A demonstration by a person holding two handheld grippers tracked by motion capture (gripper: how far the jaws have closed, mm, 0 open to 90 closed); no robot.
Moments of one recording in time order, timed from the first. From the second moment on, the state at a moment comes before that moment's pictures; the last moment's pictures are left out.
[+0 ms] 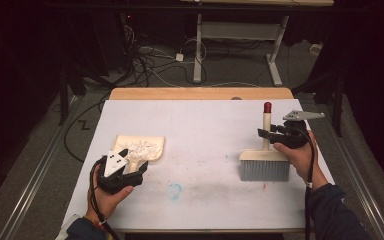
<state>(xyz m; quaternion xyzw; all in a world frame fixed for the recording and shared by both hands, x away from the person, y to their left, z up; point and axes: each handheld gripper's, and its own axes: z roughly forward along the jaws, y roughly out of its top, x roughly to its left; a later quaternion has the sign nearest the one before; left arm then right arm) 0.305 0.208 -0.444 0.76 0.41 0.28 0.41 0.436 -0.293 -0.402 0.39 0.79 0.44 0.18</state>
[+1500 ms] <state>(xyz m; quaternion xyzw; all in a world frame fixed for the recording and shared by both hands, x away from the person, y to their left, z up) 0.296 0.186 -0.463 0.83 0.35 0.27 0.35 0.464 -0.273 -0.419 0.43 0.77 0.40 0.25</state>
